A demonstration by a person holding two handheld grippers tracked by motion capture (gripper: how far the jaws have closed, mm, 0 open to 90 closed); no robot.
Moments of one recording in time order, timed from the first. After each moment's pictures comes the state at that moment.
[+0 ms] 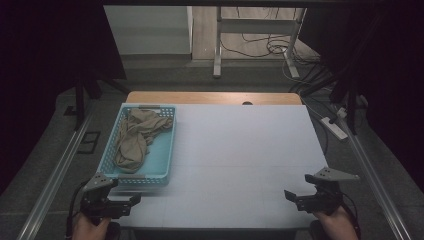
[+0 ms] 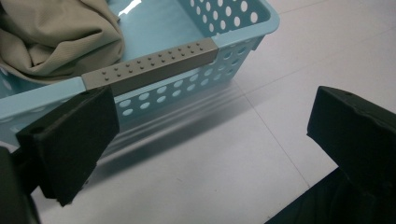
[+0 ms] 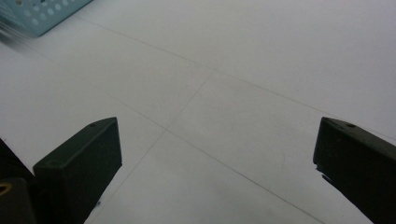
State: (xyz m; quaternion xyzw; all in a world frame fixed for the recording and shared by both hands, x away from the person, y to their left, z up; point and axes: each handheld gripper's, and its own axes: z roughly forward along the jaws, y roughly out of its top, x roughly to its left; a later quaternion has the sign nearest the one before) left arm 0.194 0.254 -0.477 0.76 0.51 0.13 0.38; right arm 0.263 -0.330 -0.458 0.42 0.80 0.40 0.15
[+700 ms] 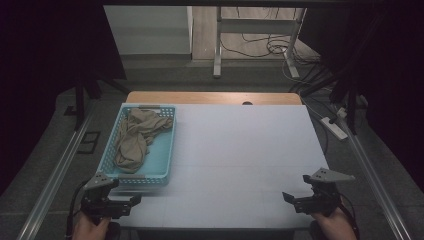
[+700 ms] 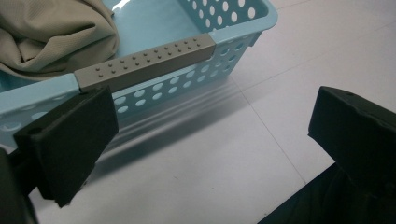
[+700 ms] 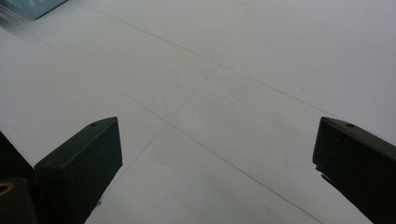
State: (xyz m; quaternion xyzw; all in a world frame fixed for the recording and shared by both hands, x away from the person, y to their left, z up) left arm 0.196 0.255 -0.477 0.76 0.51 0.12 0.38; right arm 0.261 -0.325 -0.459 0.40 0.82 0.39 0.16
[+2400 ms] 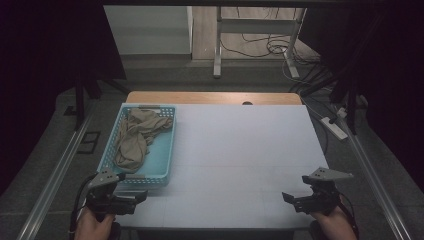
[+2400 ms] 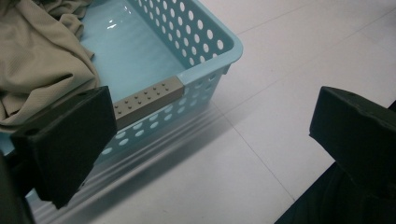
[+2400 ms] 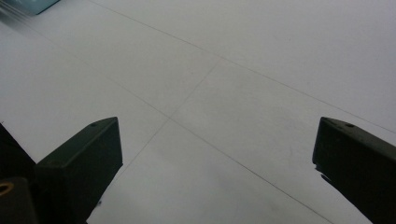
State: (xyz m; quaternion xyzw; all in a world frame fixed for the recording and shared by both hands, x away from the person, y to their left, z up) left arm 0.204 0.241 -0.463 0.78 0.46 0.14 0.40; right arm 0.264 -0.325 -0.460 0.41 0.82 0.38 0.14
